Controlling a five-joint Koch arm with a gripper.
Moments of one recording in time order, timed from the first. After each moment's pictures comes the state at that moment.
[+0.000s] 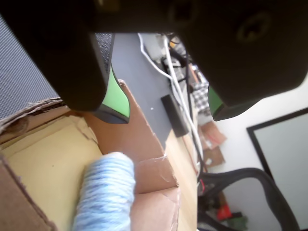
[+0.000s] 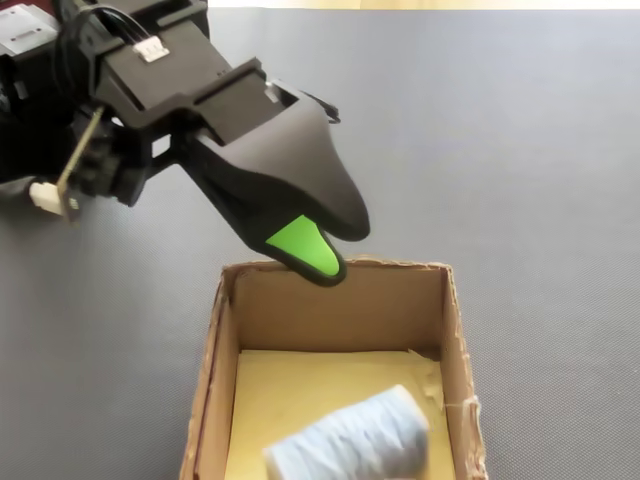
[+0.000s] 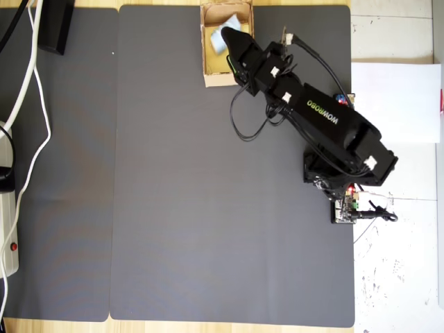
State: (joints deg) arm 42.6 97.1 125.4 -3.6 83.8
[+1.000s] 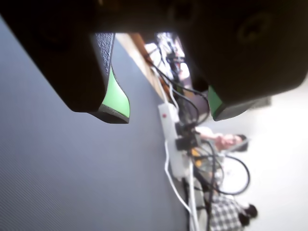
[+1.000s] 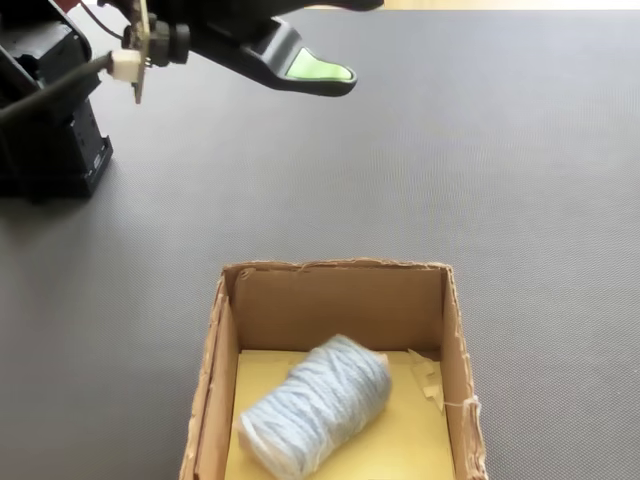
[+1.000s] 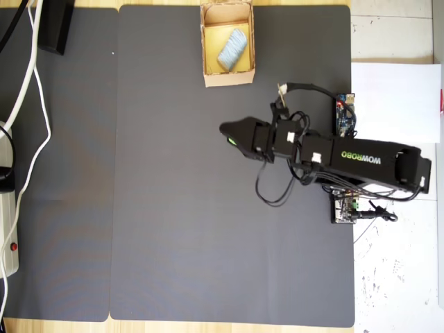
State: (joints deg) arm 10.6 129.1 149.6 -0.9 87.5
